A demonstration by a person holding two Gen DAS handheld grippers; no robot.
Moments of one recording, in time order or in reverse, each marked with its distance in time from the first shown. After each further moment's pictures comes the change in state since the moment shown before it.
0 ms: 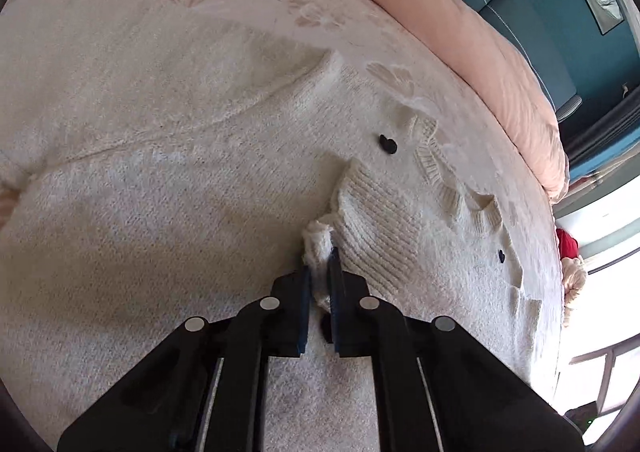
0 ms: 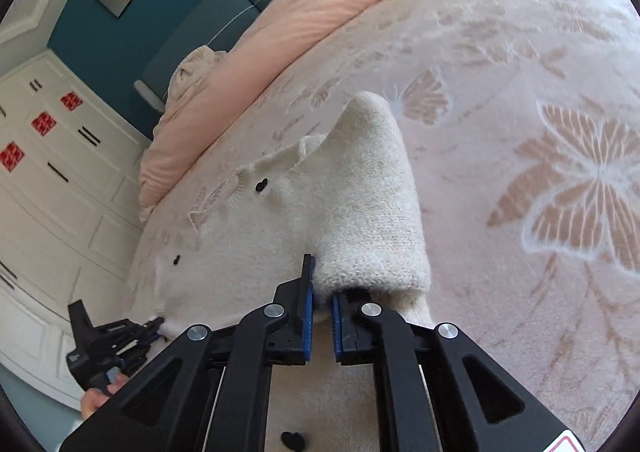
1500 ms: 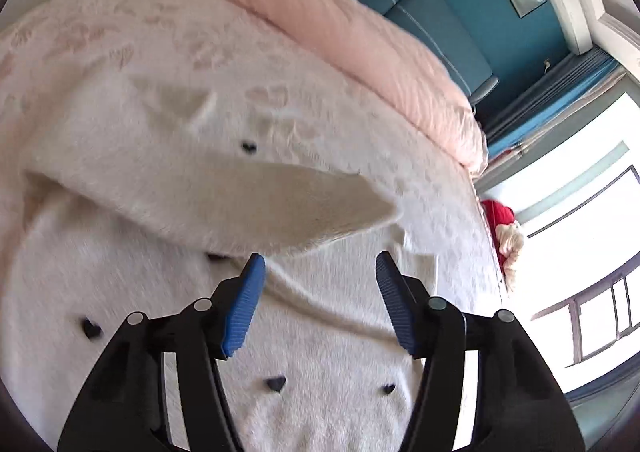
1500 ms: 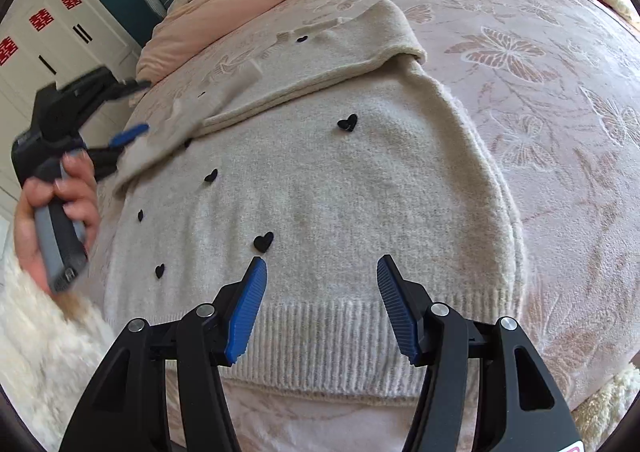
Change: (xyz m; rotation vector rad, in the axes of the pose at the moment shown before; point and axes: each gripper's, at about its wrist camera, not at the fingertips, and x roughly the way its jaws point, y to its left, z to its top) left arm -0.092 -0.056 -0.043 0.119 0.010 -0.254; right arm -0.138 0.067 -0.153 -0.139 0.208 -0.142
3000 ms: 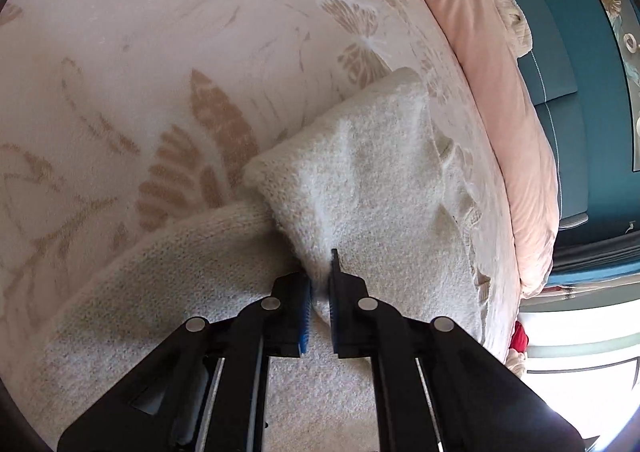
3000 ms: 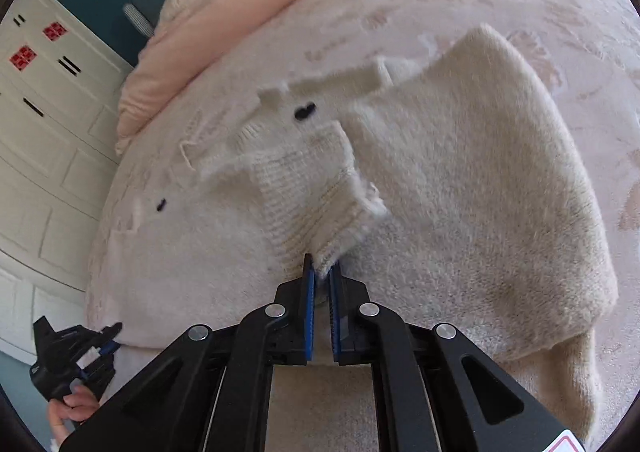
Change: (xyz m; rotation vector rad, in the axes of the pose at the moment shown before) left arm 0.001 0.161 0.026 -0.542 -0.076 0.218; right arm 0.156 0.019 0.200 0.047 -0.035 0.114
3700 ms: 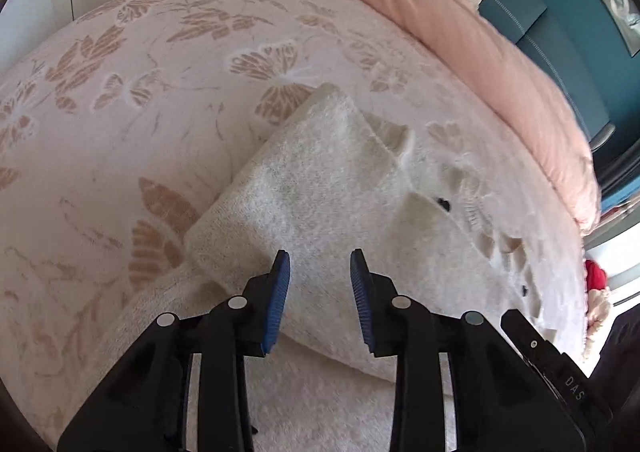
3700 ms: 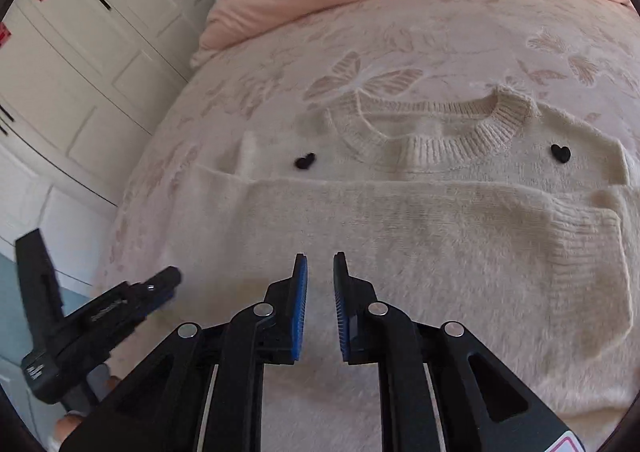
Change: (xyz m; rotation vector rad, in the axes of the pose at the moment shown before) left arm 0.003 -0.073 -0.004 0.358 -0.101 0.212; right arm 0.084 0.158 0.013 -0.344 0.205 0.050
